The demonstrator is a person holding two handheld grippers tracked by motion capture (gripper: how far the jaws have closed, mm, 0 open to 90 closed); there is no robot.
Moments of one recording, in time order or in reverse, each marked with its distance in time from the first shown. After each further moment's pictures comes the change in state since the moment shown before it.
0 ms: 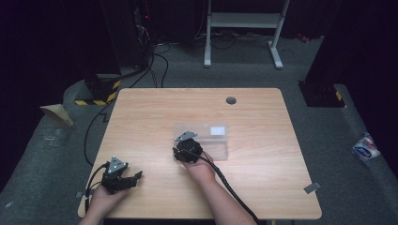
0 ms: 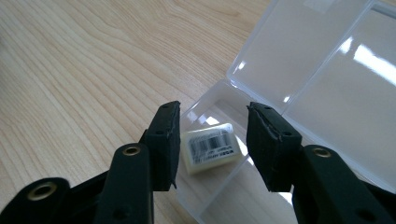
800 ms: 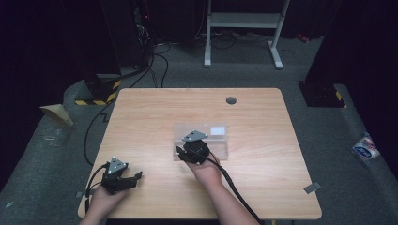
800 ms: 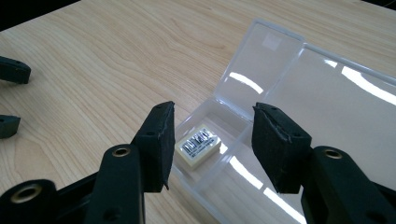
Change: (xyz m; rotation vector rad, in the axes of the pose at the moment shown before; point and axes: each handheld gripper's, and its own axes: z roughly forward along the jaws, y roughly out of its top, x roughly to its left) left arm -0.001 -0.001 -0.001 0.000 -0.002 0.004; right arm -0.003 0.000 -0.043 -0.099 -0.002 0.036
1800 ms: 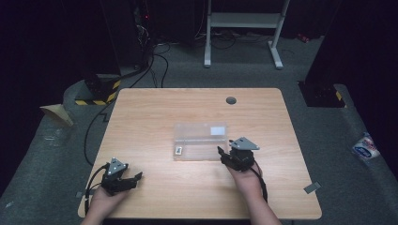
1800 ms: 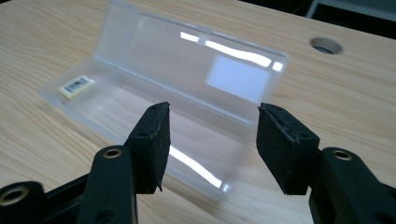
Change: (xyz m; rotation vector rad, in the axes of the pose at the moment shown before) left arm -0.001 -0.001 -0.002 -0.001 0.000 0.009; right arm -0.076 -0.063 -0.096 -0.084 -0.207 0.087
